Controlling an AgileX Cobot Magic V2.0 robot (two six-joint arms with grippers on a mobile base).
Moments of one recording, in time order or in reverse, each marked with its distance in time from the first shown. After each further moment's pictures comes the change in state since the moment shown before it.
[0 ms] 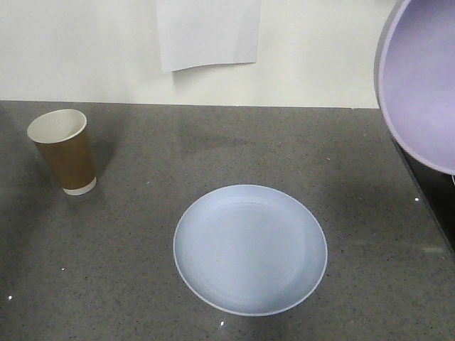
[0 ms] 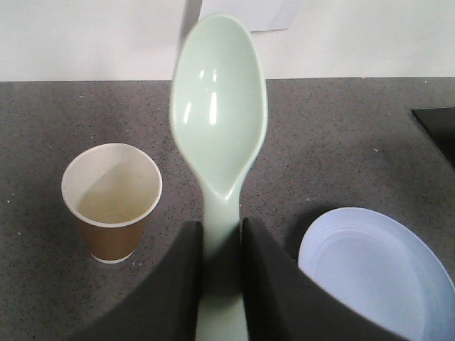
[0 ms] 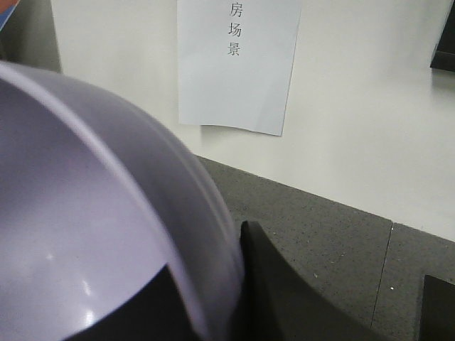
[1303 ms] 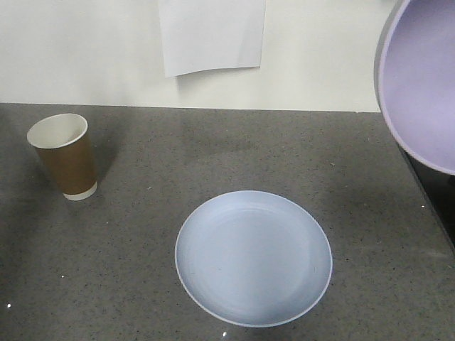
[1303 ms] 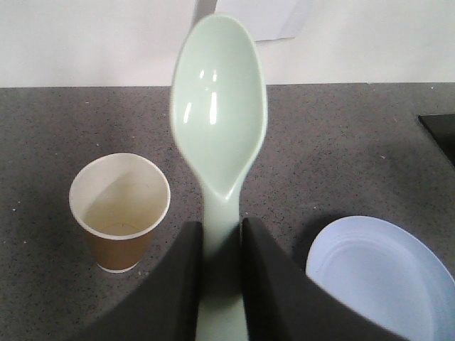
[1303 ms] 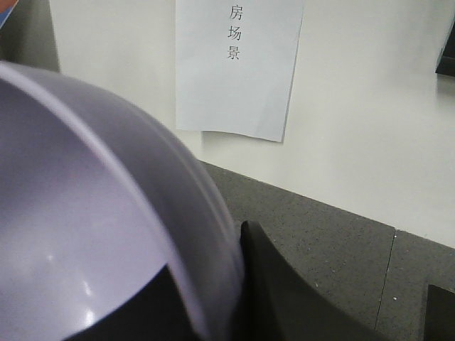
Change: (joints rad) left arm 0.000 -0.001 0.000 0.000 0.000 0.000; right arm 0.000 0.000 0.000 0.000 0.000 0.000
